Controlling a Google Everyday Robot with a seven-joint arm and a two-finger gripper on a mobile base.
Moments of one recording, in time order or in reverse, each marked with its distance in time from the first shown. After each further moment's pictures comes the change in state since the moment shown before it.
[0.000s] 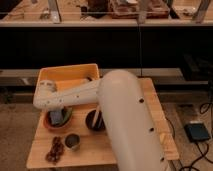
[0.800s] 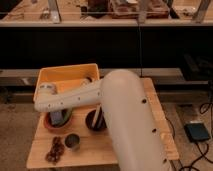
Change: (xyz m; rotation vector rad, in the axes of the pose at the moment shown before) arm -0.003 0.003 -0.005 0.000 0.036 0.002
